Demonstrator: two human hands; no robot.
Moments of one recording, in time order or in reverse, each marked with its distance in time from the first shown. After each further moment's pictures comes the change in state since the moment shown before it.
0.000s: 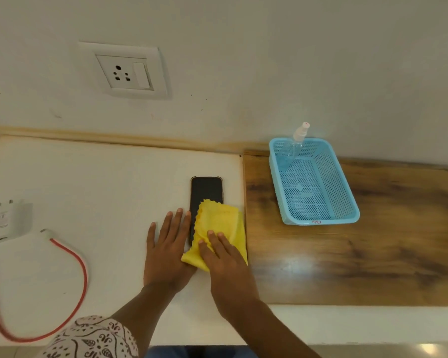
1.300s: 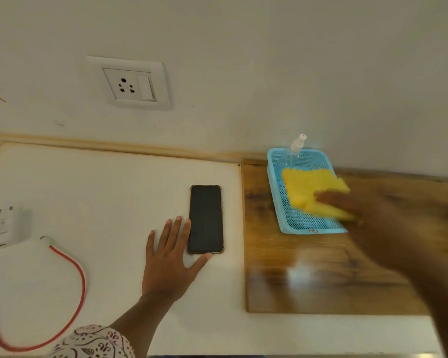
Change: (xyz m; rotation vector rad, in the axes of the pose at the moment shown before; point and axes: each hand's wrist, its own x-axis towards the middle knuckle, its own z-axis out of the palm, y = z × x) left_hand 0.001 0.000 0.010 -0.033 0.058 -0.067; right_hand 0.012 0.171 -0.224 0.167 0.288 0.052
